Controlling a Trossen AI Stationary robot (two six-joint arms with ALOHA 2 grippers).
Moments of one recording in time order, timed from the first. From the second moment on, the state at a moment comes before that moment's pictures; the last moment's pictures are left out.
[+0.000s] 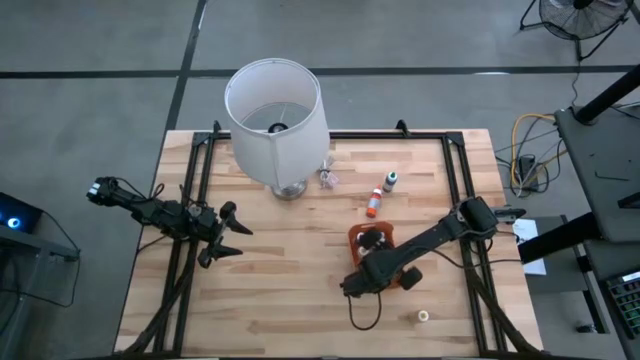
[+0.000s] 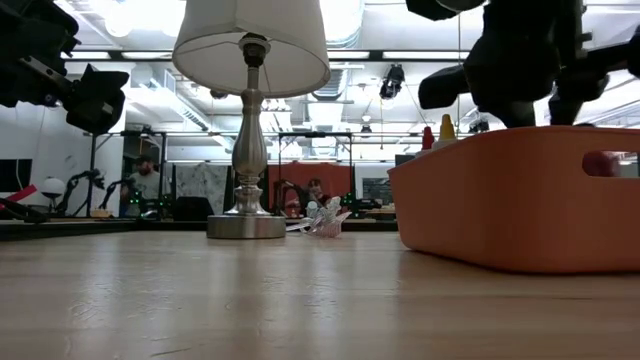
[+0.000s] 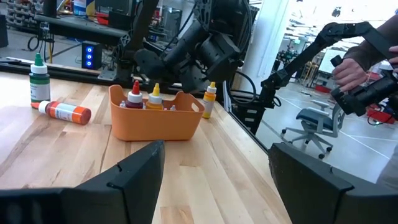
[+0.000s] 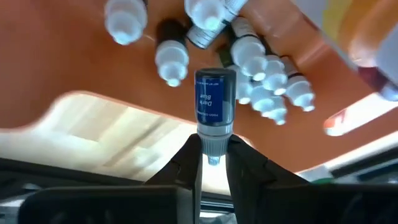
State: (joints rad) left arm -0.39 0.10 0.01 0.04 -0.11 -0.24; right arm 0.44 2.07 1.60 -1.57 0.25 -0.18
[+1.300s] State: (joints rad) left arm -0.39 0.10 0.01 0.04 -0.11 -0.24; right arm 0.44 2.07 1.52 -1.57 0.29 -0.08
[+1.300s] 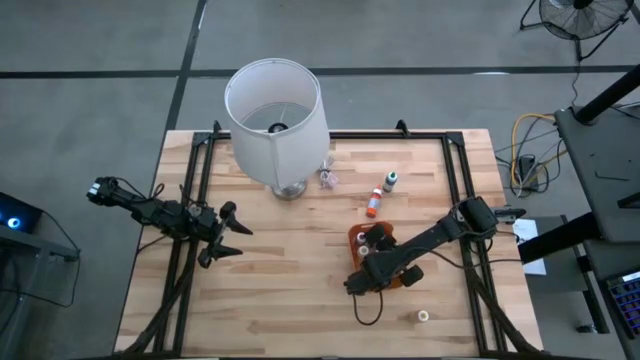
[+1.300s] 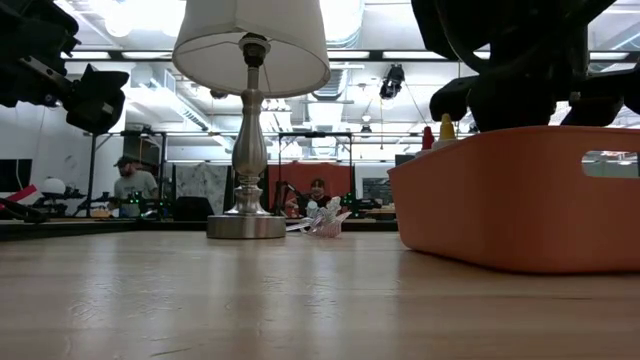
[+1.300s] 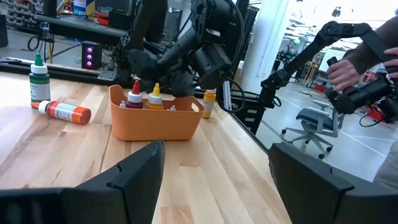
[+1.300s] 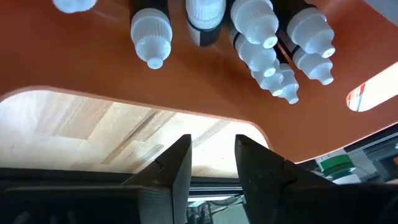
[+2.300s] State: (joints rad) left arm -0.39 0.10 0.01 0.04 -0.11 -0.24; right arm 0.53 1.72 1.57 -1.57 -0.01 0.99
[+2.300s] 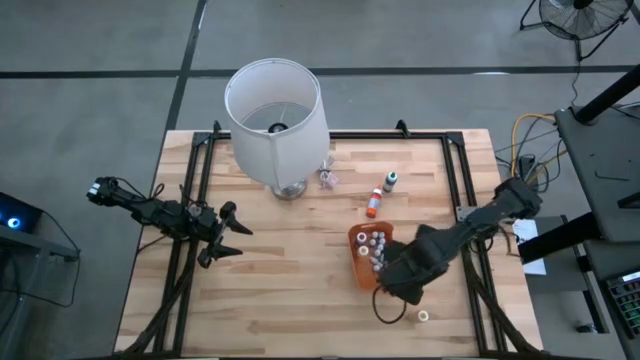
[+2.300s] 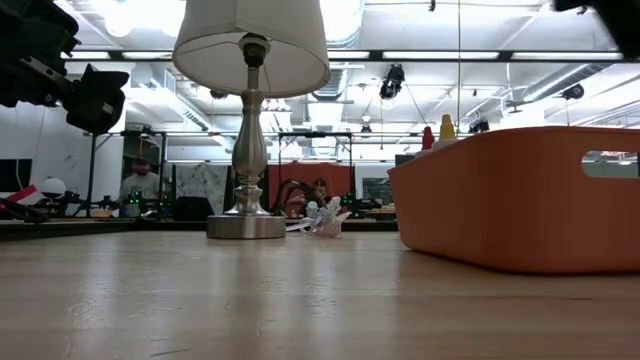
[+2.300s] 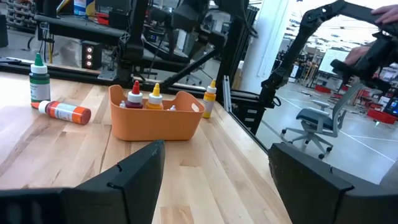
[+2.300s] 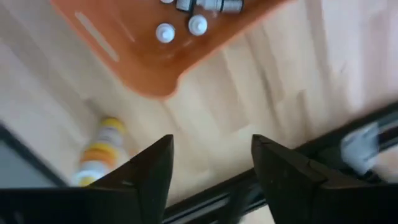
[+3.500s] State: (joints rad) left arm -0.39 0.10 0.01 0.04 -0.11 -0.24; right arm 0.86 1.69 1.59 -1.40 0.04 1.95
